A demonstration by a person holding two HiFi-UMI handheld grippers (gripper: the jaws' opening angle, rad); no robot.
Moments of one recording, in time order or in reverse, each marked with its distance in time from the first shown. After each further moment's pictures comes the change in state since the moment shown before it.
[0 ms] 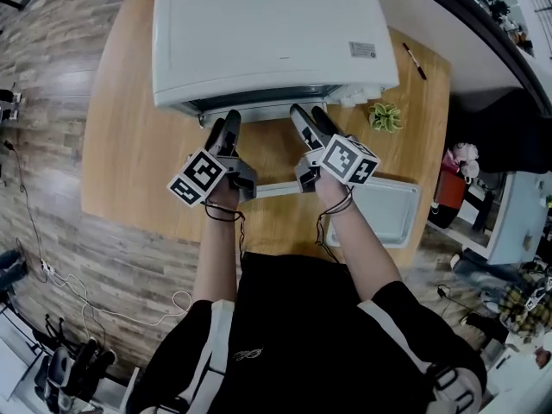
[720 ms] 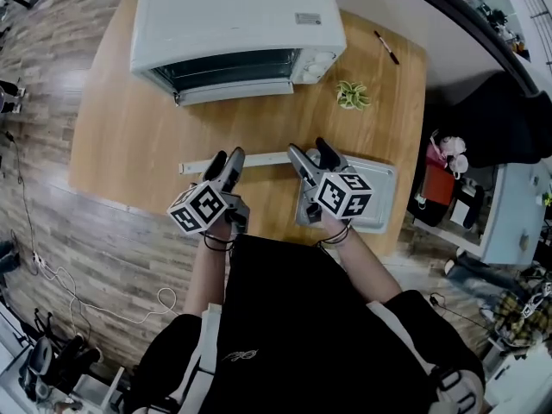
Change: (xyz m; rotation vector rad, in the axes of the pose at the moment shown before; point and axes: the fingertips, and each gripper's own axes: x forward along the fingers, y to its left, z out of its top) left arm -0.103 -0.040 -0.141 0.181 0.139 0.028; right arm -0.164 -0.037 -0.042 -0.257 0.119 -0.021
